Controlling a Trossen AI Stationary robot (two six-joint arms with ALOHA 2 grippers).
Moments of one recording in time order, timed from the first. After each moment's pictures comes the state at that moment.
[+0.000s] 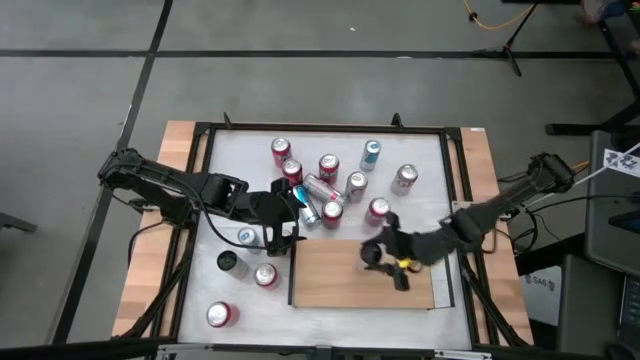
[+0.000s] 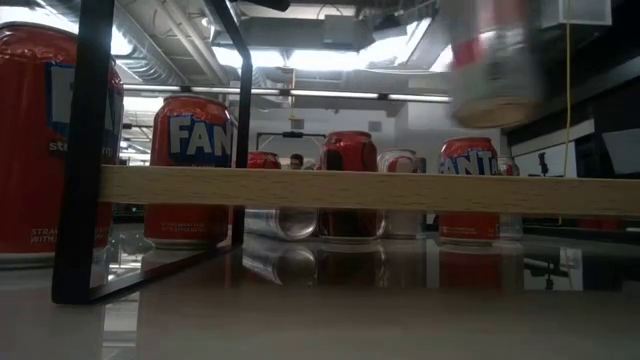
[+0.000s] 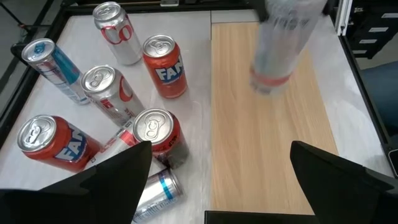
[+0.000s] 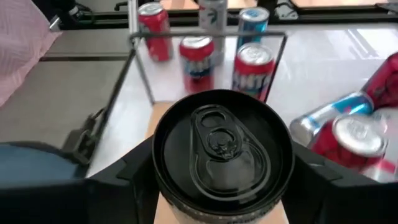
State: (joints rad) left arm -0.26 1.42 1.35 -0.66 -0.28 -0.18; right arm 0.58 1.24 0.99 -0.29 0.36 0.33
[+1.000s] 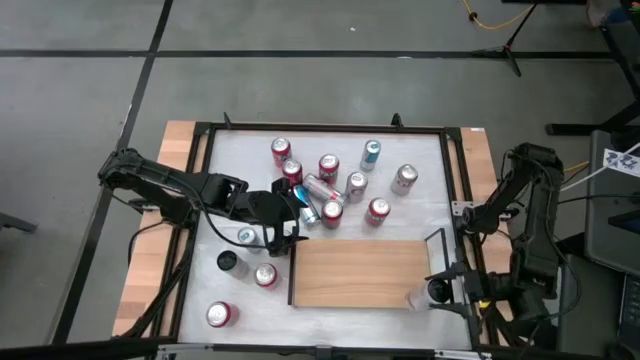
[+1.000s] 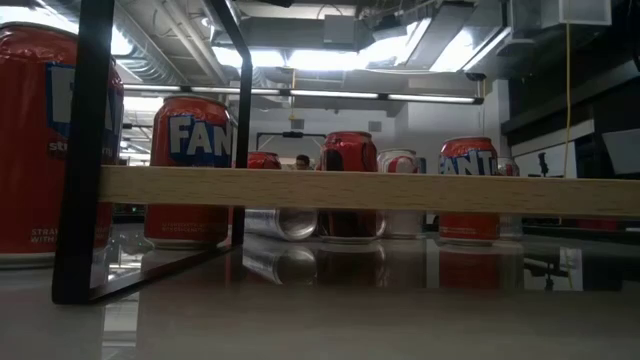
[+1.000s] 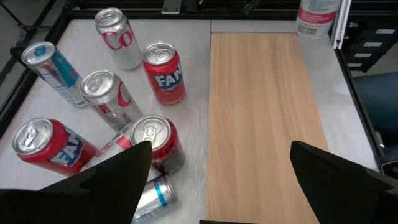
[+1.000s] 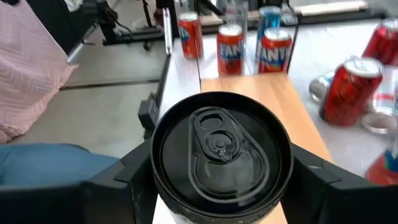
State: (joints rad) left arm -0.26 1.42 1.35 -0.63 -0.28 -0.21; right arm 1.33 1.20 0.99 -0.69 1.02 1.02
